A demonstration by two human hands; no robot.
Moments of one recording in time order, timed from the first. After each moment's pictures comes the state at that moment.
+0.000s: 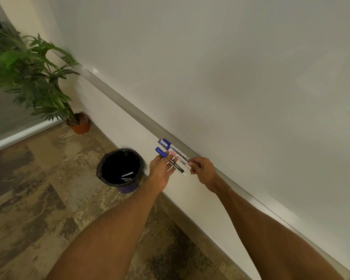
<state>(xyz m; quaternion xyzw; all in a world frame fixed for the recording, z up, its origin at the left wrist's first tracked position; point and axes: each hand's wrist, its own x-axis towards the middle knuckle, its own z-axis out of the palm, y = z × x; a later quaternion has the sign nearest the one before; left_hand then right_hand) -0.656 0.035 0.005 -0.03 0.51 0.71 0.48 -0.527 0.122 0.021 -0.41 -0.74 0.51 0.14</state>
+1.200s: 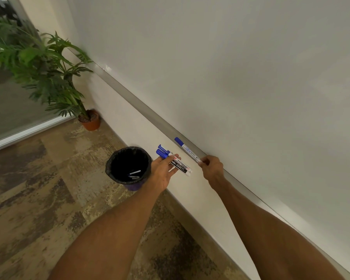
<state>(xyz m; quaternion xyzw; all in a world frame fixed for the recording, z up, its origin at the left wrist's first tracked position) -0.681 0.021 0.000 -0.06 0.49 0.73 0.47 -0.558 0.132 0.008 -0.55 -0.69 0.43 0.16</state>
